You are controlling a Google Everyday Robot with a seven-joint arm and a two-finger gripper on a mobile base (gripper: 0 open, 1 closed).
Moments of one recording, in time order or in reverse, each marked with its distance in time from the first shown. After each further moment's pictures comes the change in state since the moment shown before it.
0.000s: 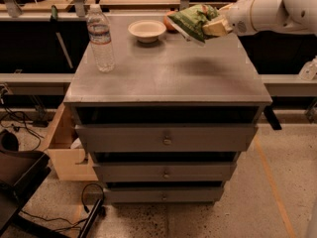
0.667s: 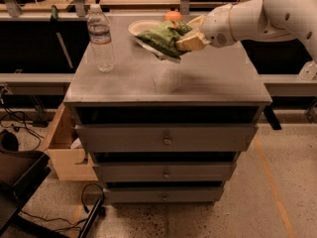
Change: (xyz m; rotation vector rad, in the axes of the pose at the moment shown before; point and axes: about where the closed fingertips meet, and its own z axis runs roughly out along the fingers) arm -0.042 0.108 0.013 -0.267 -0.093 -0.092
